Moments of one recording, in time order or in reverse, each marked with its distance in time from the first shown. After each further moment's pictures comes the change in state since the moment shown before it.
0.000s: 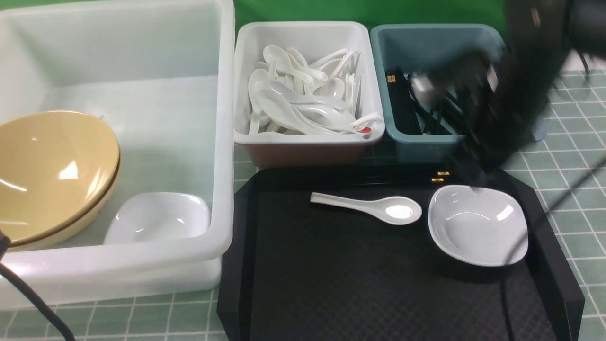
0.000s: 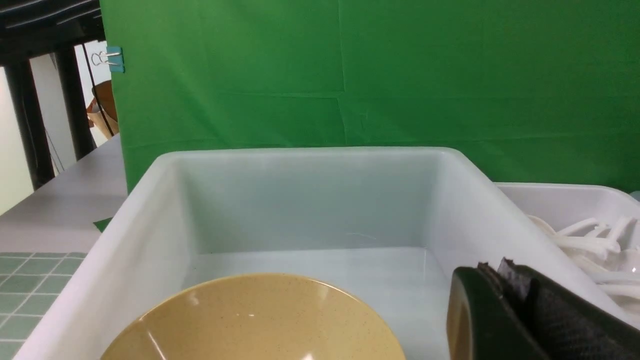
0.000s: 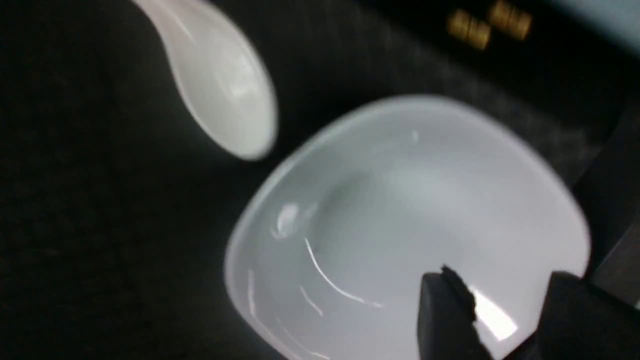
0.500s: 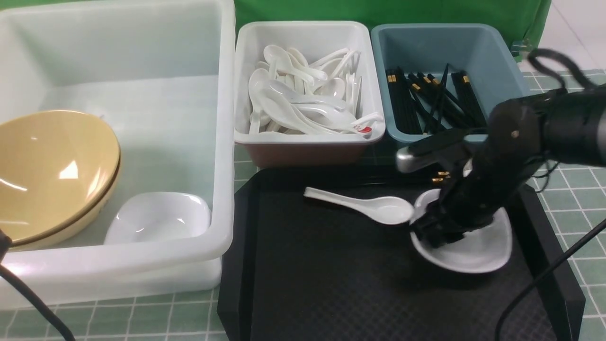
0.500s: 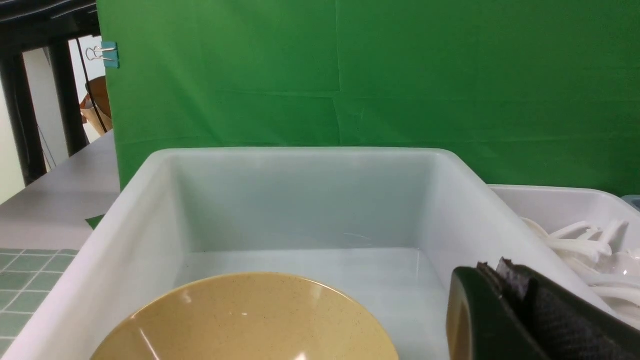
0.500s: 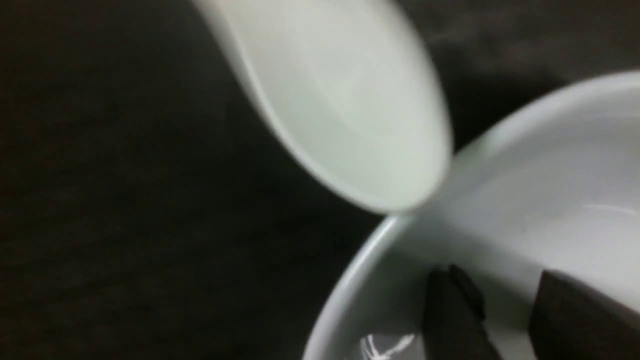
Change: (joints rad) right arm 0.098 0.015 0.250 0.162 -0.395 0.016; left arm -0.004 0.000 0.004 0.001 -0.001 -0.002
